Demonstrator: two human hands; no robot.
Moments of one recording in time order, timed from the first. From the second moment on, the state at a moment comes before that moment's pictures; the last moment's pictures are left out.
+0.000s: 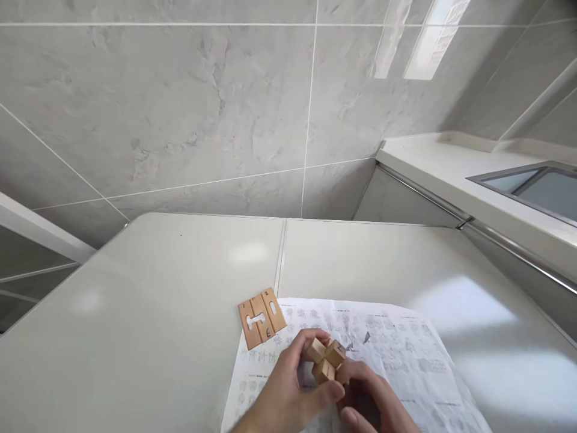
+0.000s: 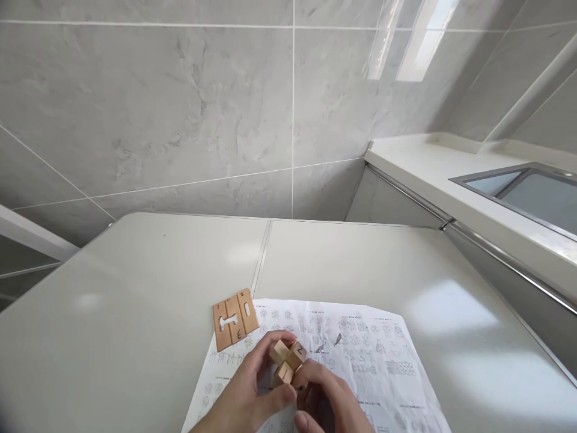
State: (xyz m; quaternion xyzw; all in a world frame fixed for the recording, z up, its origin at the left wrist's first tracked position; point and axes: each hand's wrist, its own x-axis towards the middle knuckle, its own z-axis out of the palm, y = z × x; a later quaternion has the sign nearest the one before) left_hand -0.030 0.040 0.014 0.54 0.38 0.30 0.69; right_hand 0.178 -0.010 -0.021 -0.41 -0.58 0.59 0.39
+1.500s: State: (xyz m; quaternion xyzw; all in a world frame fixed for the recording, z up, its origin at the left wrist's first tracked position) left_hand -0.028 0.024 0.006 0.57 0.38 0.34 0.65; right_hand 0.176 -0.006 -0.025 -0.53 -0.56 0.52 0.36
